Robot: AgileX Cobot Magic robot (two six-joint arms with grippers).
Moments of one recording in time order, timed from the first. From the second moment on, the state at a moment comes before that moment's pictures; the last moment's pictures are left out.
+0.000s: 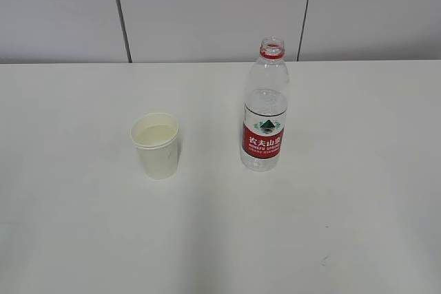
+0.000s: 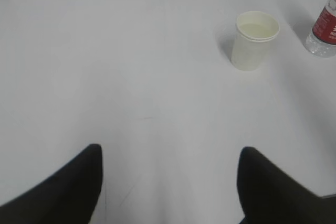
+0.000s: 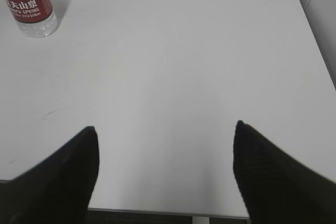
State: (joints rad) left arm -0.04 0.00 -0.53 -0.06 1.11 0.02; right arm 0.02 -0.02 -0.50 -0.07 1.14 -0.07
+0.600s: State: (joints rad) left arm -0.04 0.00 -0.53 -0.06 1.11 0.02; right arm 0.02 -0.02 -0.50 -0.07 1.14 -0.07
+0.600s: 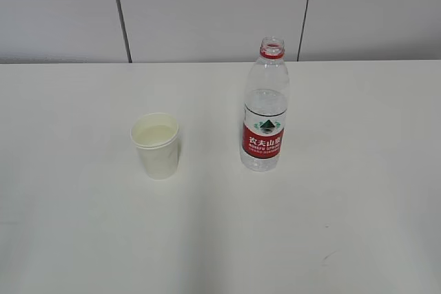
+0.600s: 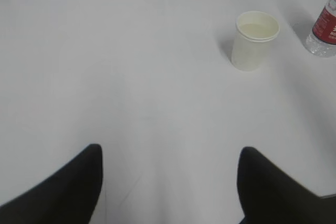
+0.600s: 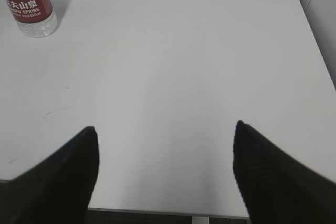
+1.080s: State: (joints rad) left arm -0.04 0.00 -0.53 -0.06 1.11 0.02; right arm 0.02 -0.02 -0.50 -0.07 1.14 -0.07
